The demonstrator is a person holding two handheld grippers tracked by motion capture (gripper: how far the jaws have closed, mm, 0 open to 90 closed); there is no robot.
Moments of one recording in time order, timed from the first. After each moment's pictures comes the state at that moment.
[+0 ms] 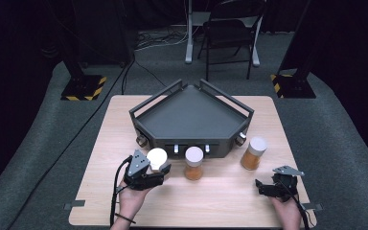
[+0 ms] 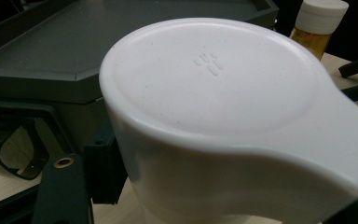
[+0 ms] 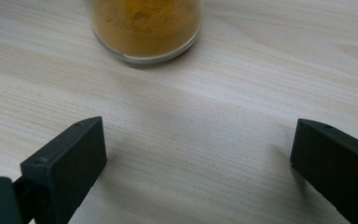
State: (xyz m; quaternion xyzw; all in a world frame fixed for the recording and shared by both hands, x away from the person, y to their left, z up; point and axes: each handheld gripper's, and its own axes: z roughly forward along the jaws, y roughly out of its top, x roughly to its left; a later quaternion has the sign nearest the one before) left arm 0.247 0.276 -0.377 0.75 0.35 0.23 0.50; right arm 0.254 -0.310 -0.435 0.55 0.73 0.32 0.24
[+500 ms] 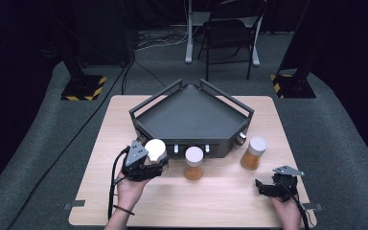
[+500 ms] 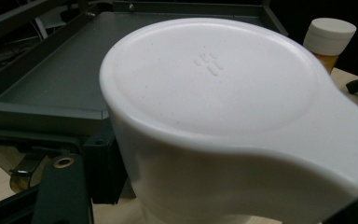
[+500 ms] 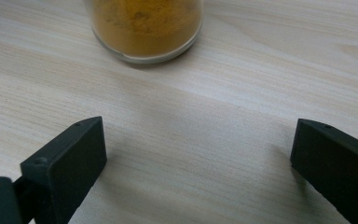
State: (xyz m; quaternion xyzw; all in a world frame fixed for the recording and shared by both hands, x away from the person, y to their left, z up) left arm 0.258 0.276 -0.352 0.75 0.36 0.24 0.50; right arm 0.254 -0.310 -0.435 0.55 0.73 0.32 0.24
